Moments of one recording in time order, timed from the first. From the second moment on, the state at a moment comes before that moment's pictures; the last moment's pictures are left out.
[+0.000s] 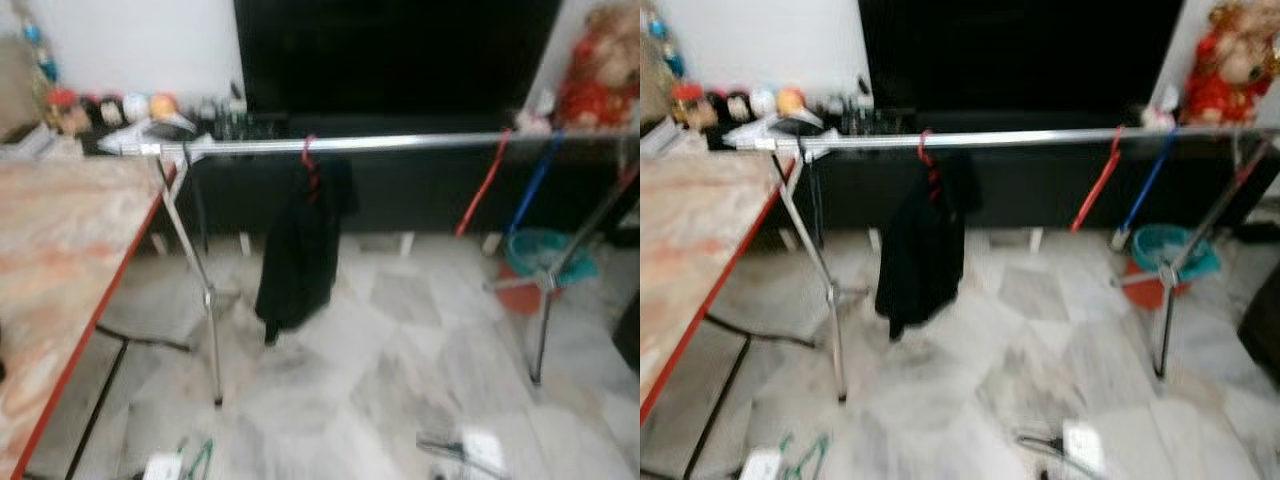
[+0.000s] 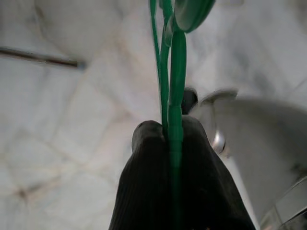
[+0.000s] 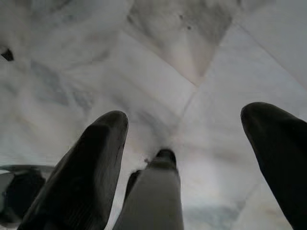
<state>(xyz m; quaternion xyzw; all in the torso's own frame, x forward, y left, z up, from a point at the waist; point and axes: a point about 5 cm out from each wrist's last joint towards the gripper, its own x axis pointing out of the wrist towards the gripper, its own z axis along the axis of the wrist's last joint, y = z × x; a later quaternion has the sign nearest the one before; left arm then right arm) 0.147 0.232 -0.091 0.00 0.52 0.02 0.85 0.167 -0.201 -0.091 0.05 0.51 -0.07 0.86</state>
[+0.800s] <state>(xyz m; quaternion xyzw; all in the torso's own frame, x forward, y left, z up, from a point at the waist) 0.153 0.224 -0.091 0.00 0.51 0.01 0.86 0.156 -0.214 -0.093 0.04 0.52 -0.09 0.85</state>
